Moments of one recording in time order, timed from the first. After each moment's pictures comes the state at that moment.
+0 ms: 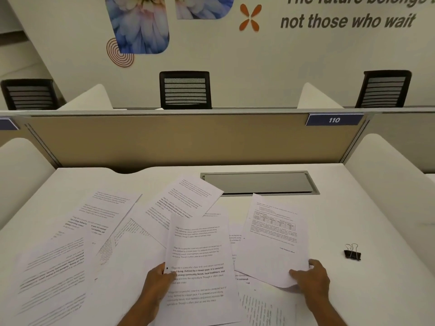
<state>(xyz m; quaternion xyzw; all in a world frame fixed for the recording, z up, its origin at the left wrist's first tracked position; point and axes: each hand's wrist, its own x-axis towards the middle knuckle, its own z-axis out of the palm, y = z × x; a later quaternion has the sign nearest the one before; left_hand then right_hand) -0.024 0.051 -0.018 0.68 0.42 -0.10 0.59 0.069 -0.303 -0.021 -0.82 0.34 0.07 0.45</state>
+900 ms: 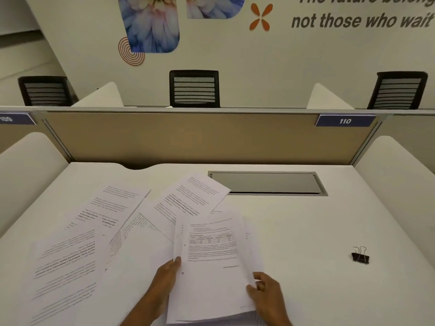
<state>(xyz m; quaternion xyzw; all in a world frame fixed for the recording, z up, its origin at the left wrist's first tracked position) -0.034 0.044 -0.005 0.63 0.40 -0.12 0.66 0.005 -0.215 -0.043 -0.81 0.12 0.20 0.54</state>
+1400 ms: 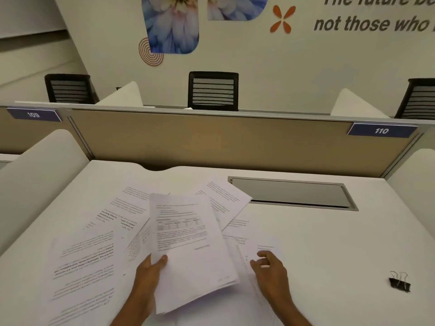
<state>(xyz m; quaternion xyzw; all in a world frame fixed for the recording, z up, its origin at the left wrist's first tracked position) -0.034 0.120 0.010 0.59 0.43 0.11 0.68 0.060 -0.144 -0.016 -0.85 0.10 0.13 0.50</state>
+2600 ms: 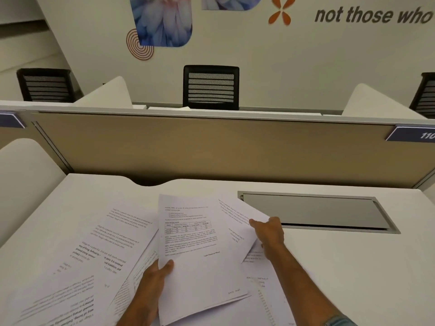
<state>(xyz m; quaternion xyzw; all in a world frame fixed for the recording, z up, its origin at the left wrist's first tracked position) 0.080 0.221 -0.094 0.61 0.39 0.01 0.70 0.264 -0.027 -0.020 -0.79 0.24 0.17 0.55</state>
